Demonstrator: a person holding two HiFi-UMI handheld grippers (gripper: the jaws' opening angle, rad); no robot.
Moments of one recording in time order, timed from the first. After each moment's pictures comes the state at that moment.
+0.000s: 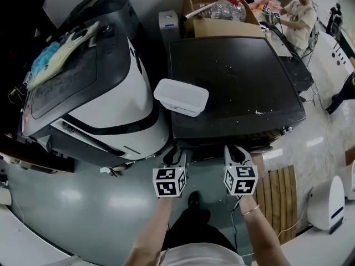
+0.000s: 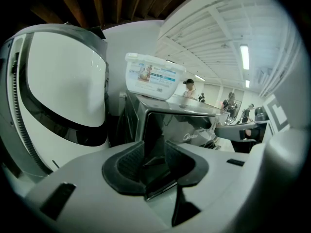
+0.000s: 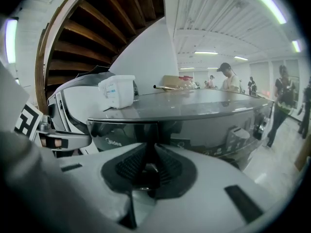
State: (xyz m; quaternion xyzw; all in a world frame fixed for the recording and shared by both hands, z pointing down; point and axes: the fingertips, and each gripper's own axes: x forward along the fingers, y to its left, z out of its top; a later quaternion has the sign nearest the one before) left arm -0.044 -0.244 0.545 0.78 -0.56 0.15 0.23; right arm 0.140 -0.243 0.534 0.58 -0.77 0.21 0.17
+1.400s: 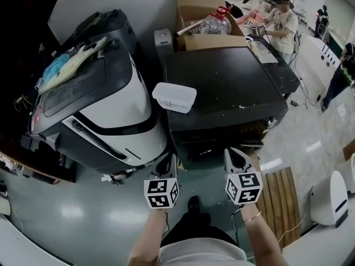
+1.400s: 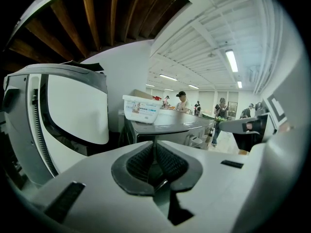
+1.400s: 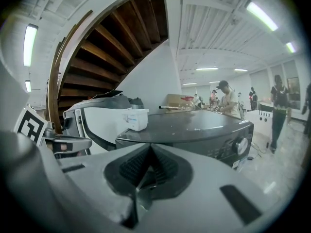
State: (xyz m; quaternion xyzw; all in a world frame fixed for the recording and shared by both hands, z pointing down) left arm -0.047 -0.157 0.461 0.80 -0.57 0.10 0.14; right arm 0.152 -0.152 0.443 0.57 -0.80 0.14 0.10
